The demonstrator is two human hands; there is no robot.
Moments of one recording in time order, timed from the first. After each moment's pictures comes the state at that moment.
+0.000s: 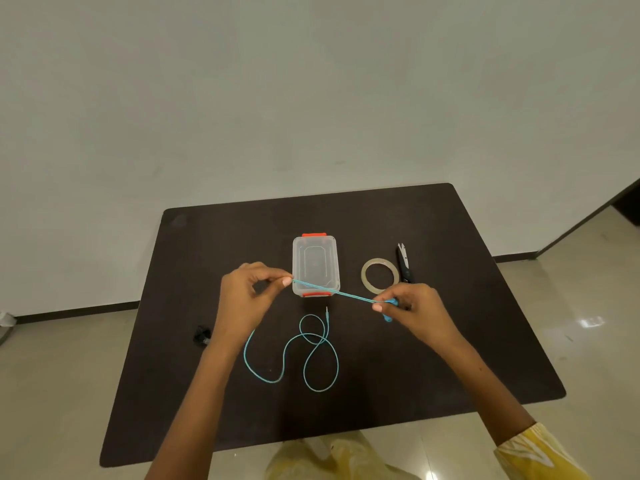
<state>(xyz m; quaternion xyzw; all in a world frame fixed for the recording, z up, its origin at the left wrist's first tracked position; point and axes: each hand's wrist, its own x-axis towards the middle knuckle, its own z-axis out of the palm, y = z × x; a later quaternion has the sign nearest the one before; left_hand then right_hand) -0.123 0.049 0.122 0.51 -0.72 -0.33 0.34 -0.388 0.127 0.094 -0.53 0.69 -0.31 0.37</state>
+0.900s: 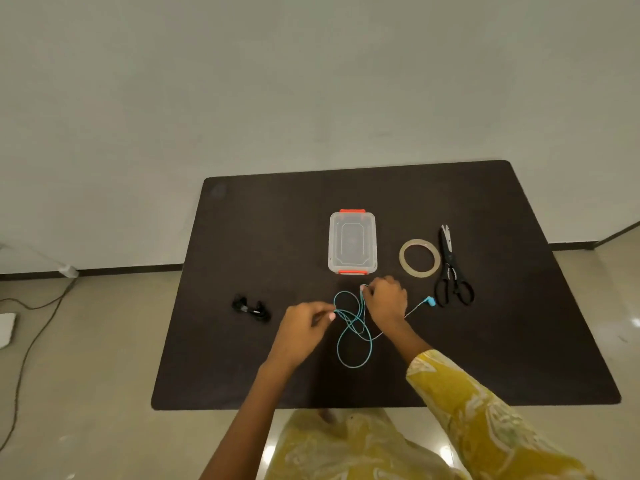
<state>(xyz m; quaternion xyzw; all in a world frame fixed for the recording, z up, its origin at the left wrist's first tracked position) -0.116 0.091 0.038 0.55 -0.70 -0.42 0.17 -0.305 0.061 -0.043 -0.52 0.82 -0.08 0.21</state>
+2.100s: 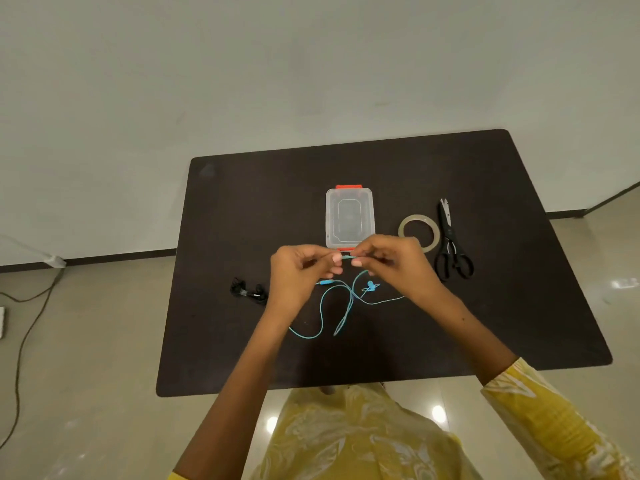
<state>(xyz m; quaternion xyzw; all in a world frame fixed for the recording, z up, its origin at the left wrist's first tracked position) -0.120 0.057 0.083 0.49 -0.56 -0.57 0.36 -0.310 0.084 0.081 -0.64 0.57 -0.36 0.37</state>
